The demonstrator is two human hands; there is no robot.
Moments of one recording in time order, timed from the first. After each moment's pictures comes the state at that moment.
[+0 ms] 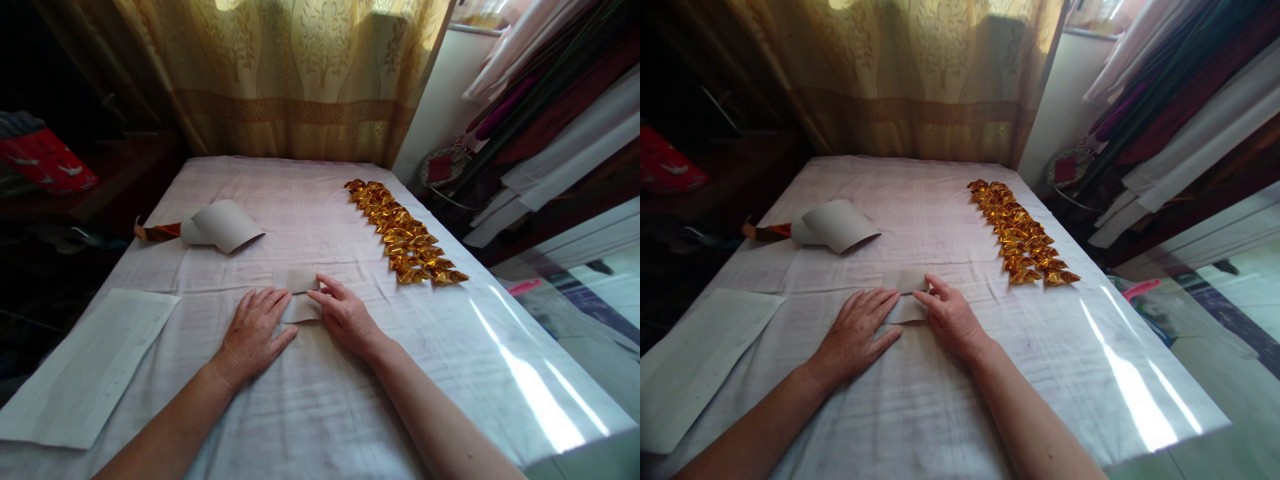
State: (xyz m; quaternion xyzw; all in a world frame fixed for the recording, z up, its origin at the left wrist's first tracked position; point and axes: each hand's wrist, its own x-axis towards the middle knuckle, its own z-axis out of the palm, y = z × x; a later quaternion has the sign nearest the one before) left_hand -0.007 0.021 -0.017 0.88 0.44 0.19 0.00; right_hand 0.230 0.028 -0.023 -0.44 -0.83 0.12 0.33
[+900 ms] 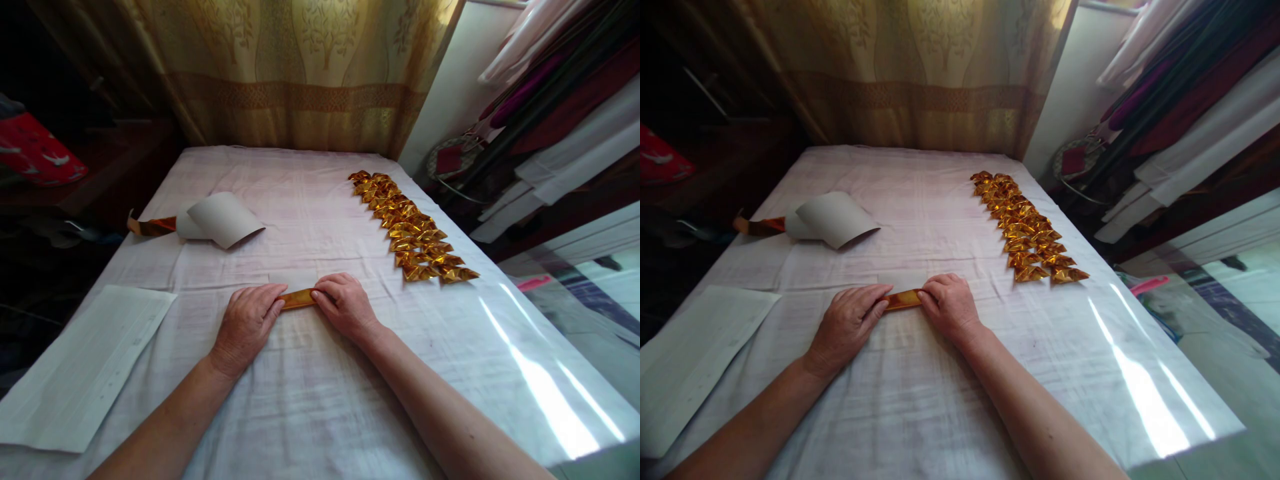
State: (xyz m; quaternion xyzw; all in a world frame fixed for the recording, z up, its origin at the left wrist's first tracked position) left_hand -0.012 0.037 -0.016 0.84 0.47 0.28 0.01; right_hand 0.217 0.046 -0.018 -0.52 -0.79 0.11 0.30
